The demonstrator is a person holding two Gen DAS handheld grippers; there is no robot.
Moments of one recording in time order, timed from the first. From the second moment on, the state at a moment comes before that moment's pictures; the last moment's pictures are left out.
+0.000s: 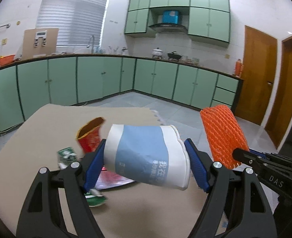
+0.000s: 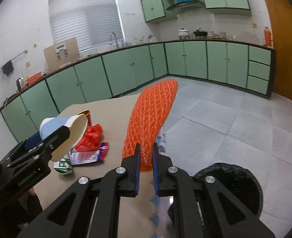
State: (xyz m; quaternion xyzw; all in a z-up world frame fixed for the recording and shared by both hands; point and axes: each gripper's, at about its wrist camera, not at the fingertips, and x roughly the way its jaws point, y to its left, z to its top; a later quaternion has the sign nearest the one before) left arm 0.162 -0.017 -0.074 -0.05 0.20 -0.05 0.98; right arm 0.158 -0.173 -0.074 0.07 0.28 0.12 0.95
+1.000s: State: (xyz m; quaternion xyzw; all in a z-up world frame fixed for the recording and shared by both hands) left arm 0.193 -0.207 -0.118 0.00 0.23 -0.21 0.95; right arm 0.114 -0.328 -0.125 0.12 0.31 -0.07 0.94
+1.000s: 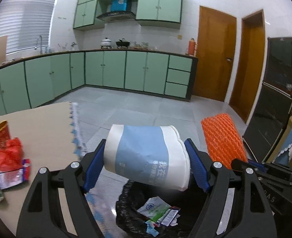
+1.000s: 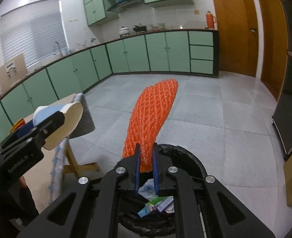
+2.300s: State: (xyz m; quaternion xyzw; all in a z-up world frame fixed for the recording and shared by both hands) left arm 0.215 -0.211 -0.114 0.00 0.26 -0.21 0.94; right arm 0.106 -0.366 -0.133 0.14 0.30 -0.12 0.94
